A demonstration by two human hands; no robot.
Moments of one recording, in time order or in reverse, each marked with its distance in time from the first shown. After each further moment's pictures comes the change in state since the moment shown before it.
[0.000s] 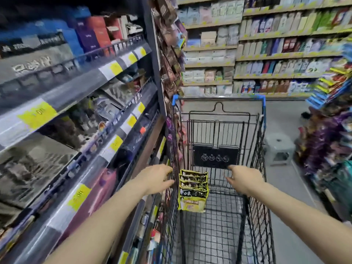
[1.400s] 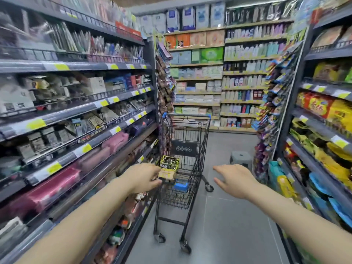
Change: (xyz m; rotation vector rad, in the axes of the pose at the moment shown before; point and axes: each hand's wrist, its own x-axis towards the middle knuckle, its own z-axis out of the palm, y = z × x) left_hand -0.518 0.457 0.033 0.231 0.279 -0.062; right_hand -0.667 0.187 -0.053 -0.174 0.344 -0.359
